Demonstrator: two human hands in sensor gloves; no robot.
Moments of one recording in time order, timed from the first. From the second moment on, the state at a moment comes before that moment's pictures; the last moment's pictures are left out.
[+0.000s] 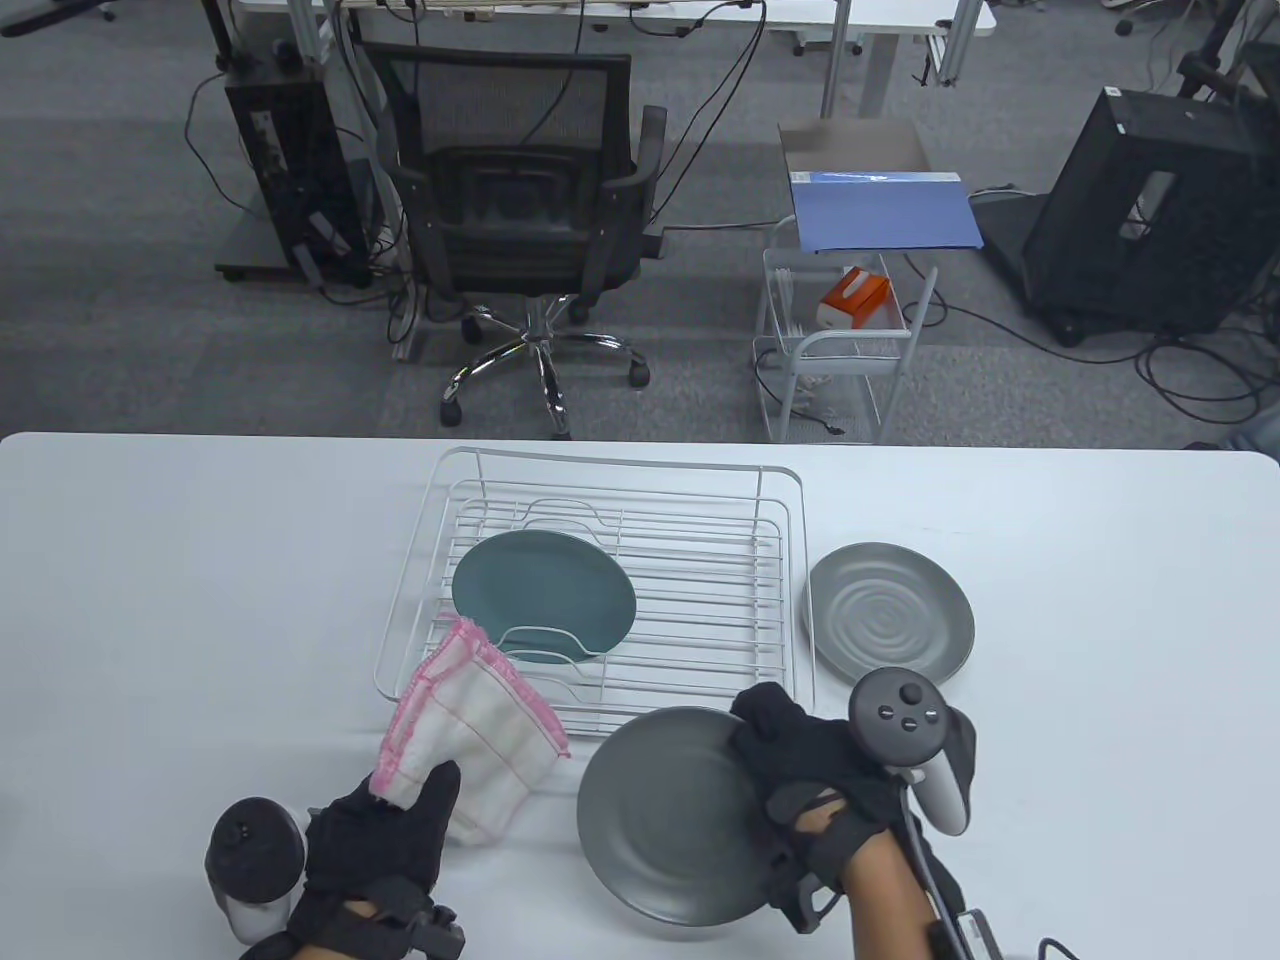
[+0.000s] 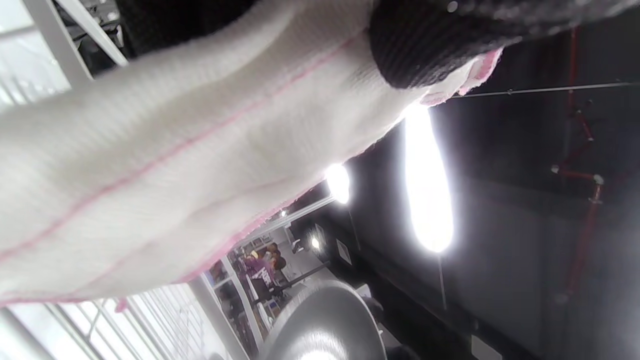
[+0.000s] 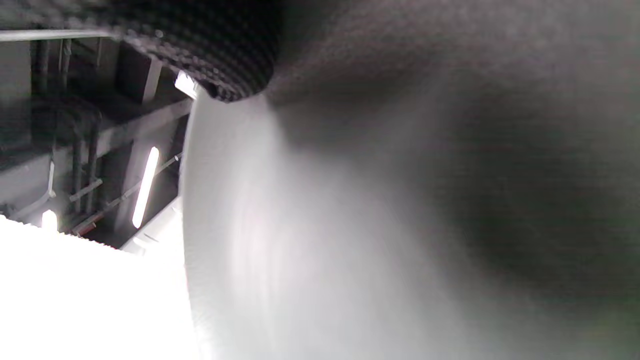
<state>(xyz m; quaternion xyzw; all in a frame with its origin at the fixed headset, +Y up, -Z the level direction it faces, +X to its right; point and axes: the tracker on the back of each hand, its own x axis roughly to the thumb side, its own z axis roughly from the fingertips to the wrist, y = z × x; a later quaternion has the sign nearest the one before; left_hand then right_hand) -0.265 -0.697 -0.248 0.13 -0.19 0.54 0.81 0.119 -0.684 -0.292 0.08 0.06 0.84 0.54</state>
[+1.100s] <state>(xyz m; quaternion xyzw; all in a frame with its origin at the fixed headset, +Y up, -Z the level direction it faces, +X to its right) -0.202 -0.696 -0.234 0.01 -0.26 0.15 0.95 0.053 -0.732 -0.252 0.01 -0.02 0.59 0.81</state>
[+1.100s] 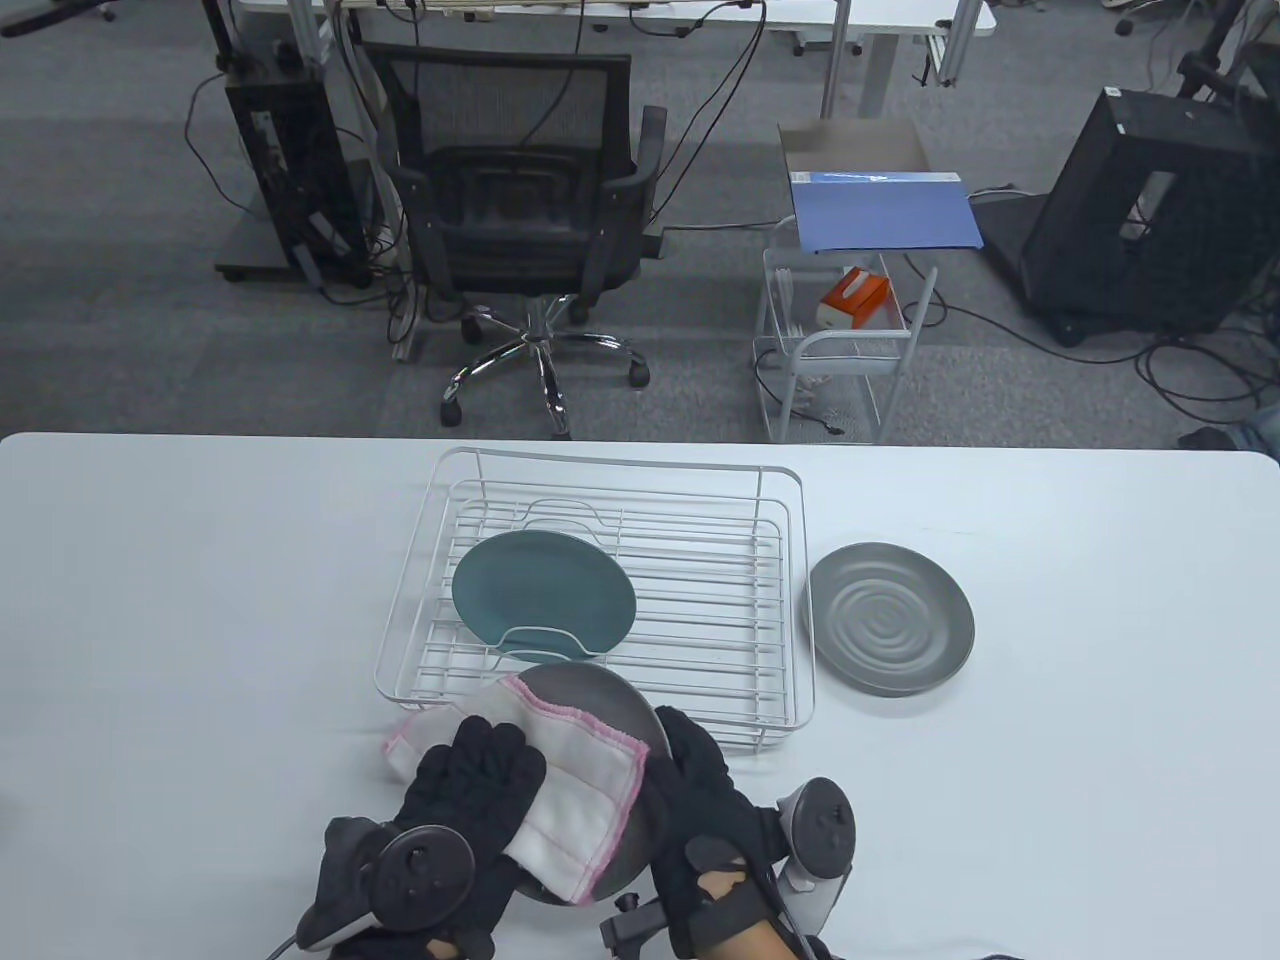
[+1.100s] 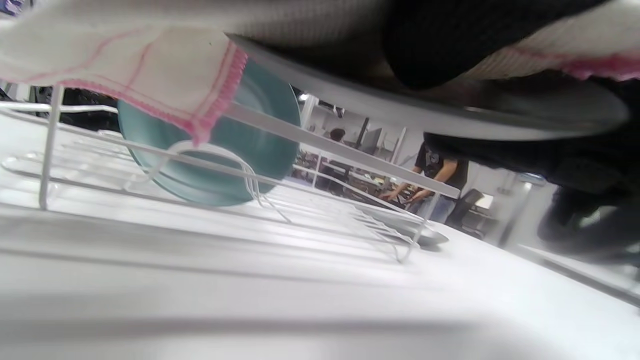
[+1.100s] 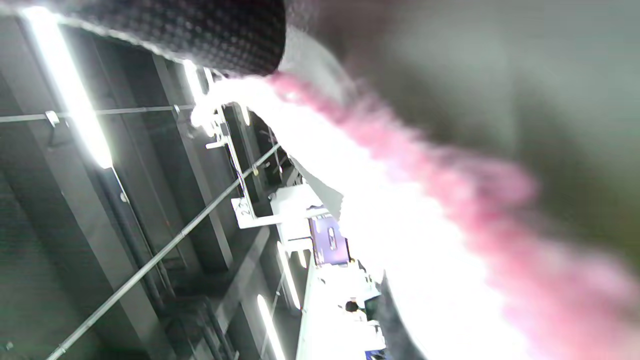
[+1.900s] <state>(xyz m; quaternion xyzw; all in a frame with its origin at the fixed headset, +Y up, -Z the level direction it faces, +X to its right) -0.182 -0.703 -0.225 -0.03 -0.37 0.20 0.91 0.024 -0.732 -0.249 0.13 0.01 0.57 0.81</state>
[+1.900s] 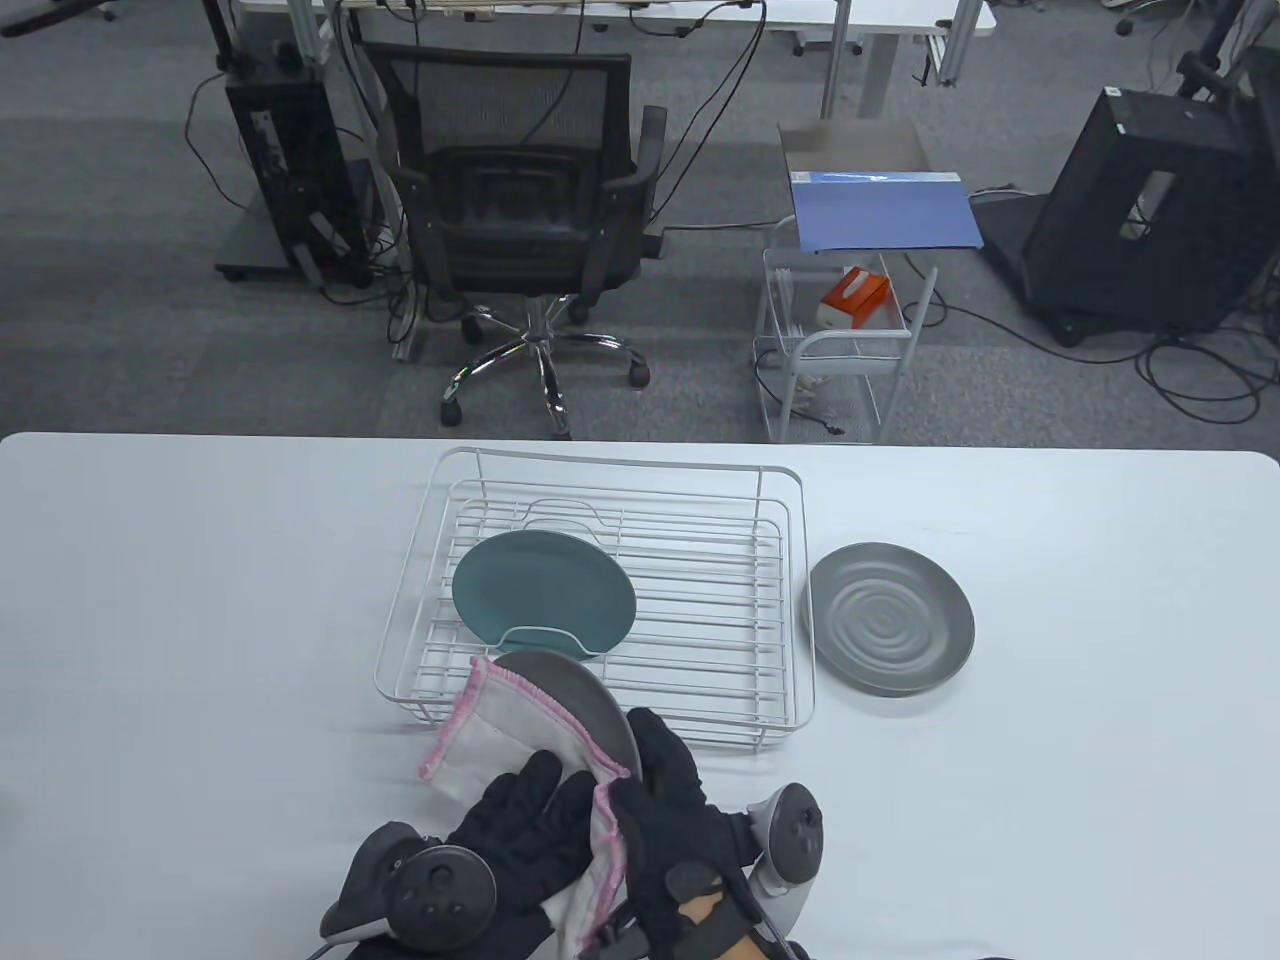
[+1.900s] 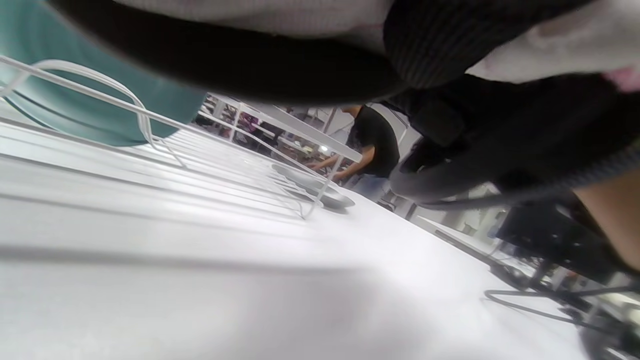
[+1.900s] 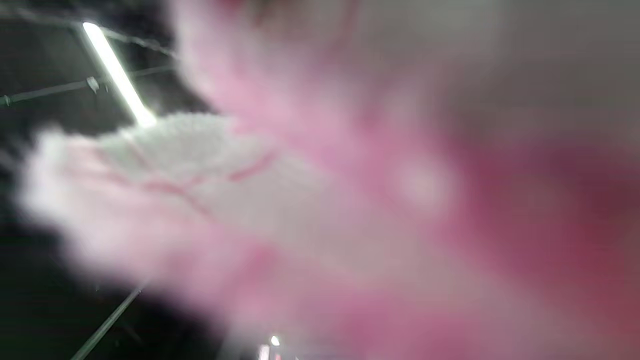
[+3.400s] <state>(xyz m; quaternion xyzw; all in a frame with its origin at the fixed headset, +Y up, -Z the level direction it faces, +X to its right) -0.179 -0.699 -0.221 -0.02 -0.38 0.21 0.90 0.023 -0.730 -0.240 0.12 -0.08 0.53 0.84</state>
